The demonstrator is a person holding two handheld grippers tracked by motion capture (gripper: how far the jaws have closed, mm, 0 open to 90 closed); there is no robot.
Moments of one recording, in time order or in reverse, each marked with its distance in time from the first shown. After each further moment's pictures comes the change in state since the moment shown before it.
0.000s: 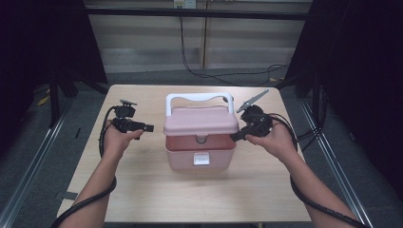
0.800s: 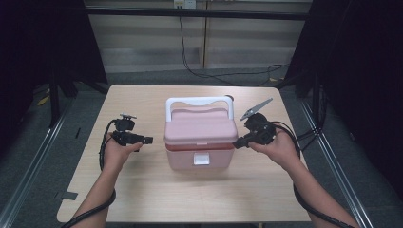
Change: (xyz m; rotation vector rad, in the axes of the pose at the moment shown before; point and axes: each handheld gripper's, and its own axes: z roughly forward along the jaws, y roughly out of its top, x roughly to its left) left arm 0.006 -0.036 0.017 0.007 0.004 0.000; right arm 0.002 -0.022 0.005 -0.003 0.015 0.011
